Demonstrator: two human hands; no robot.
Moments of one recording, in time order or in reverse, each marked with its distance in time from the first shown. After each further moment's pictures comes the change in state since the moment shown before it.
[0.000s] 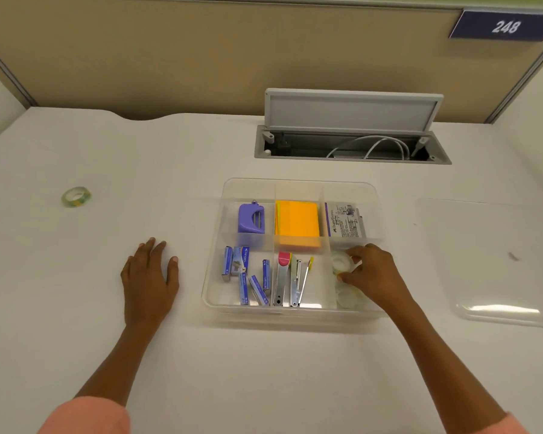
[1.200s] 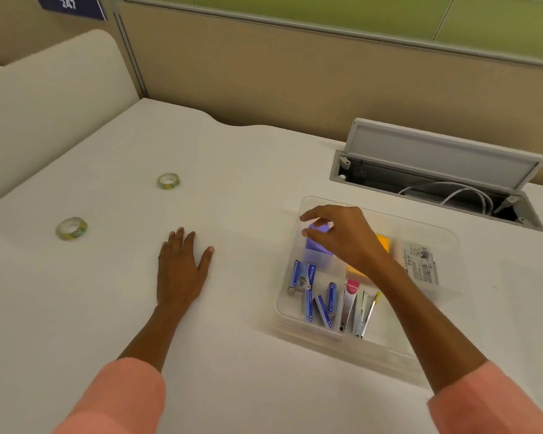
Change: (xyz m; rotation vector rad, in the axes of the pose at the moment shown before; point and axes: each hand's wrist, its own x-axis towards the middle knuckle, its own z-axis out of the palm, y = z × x) left_hand 0.027 -0.046 -0.015 0.010 -0.028 -0.130; right_hand 0.049 -0.159 0.027 0.005 -0.091 -0.551
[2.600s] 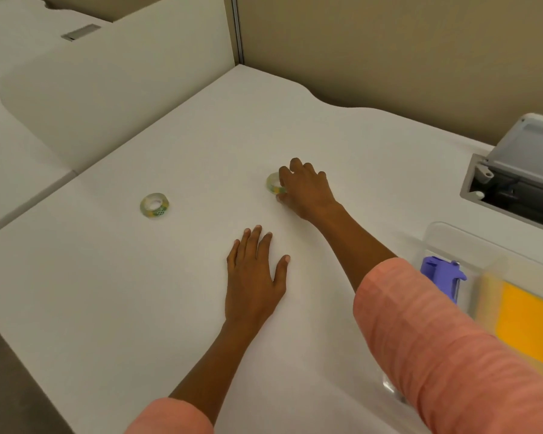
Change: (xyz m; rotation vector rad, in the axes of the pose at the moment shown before) left_hand 0.007 -0.009 0.011 -0.031 0.054 -0.108; right_hand 0.198 -0.086 0.177 -0.488 -0.144 -0.327
